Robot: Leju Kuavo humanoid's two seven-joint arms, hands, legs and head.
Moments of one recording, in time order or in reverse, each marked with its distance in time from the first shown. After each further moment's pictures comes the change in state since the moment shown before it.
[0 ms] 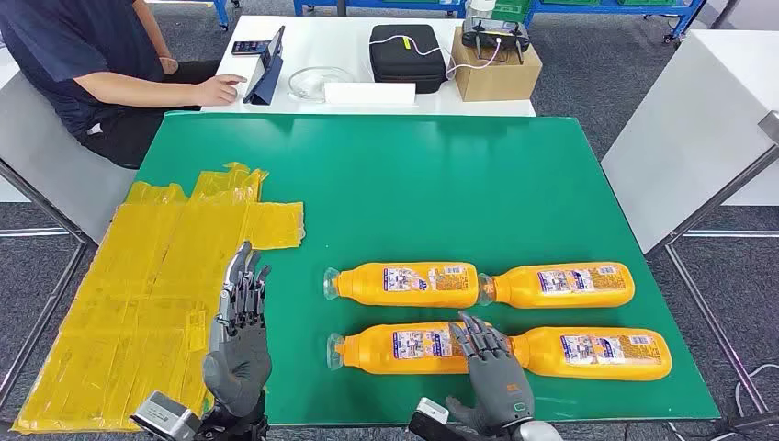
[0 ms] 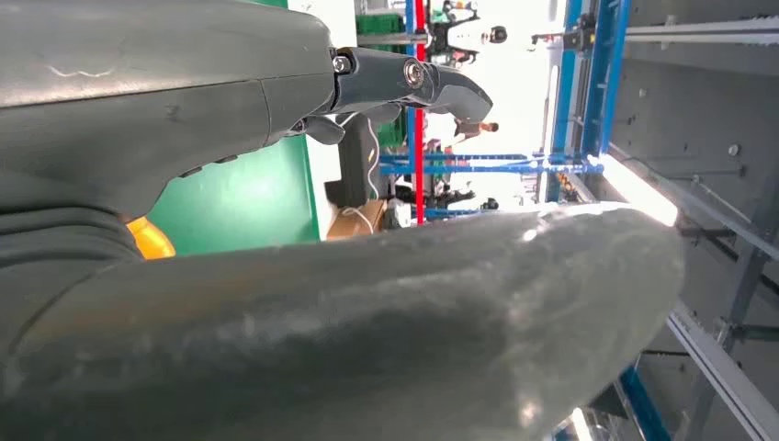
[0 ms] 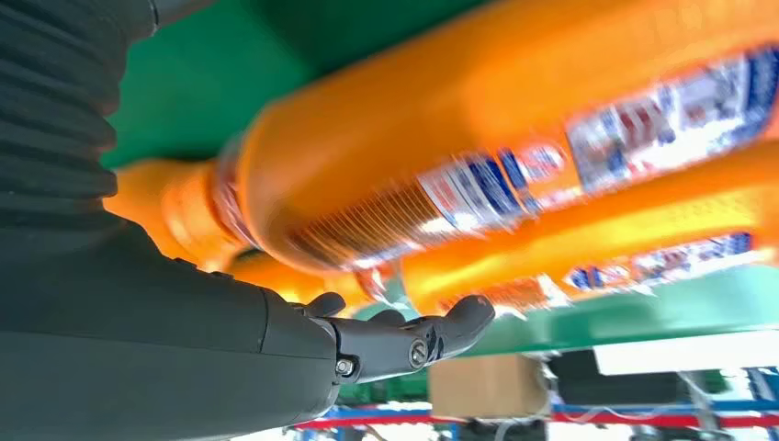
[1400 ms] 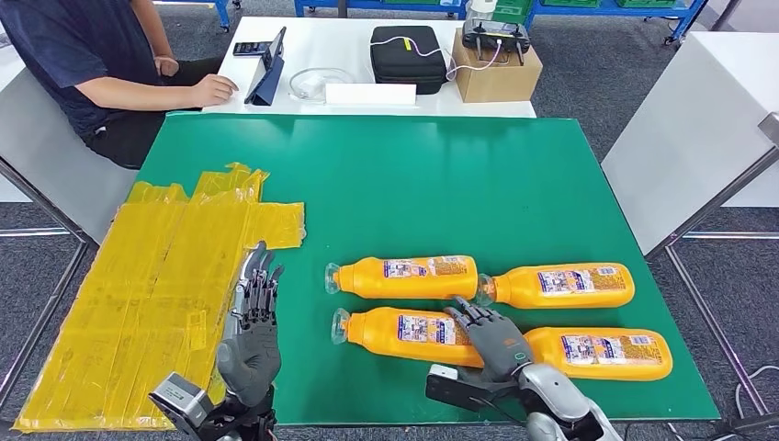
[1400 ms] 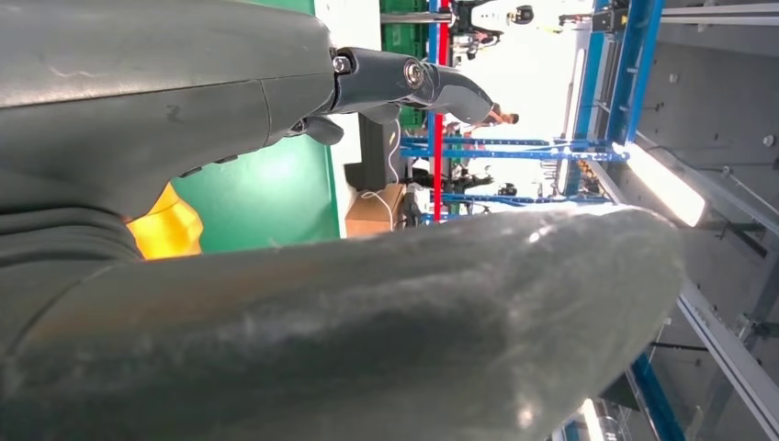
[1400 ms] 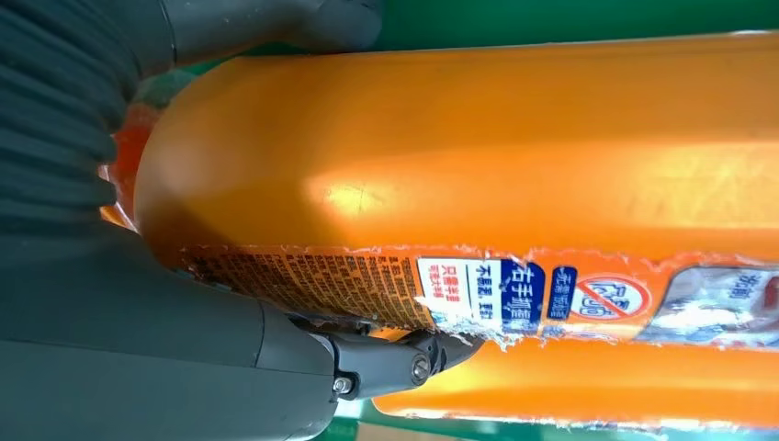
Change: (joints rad) left arm -0.033 -0.025 0.036 0.080 0.021 -0.055 0.000; right arm -0.213 -0.038 -0.040 0.223 -0.085 0.325 -0.163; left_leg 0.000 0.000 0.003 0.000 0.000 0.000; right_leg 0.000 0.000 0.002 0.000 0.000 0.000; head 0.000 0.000
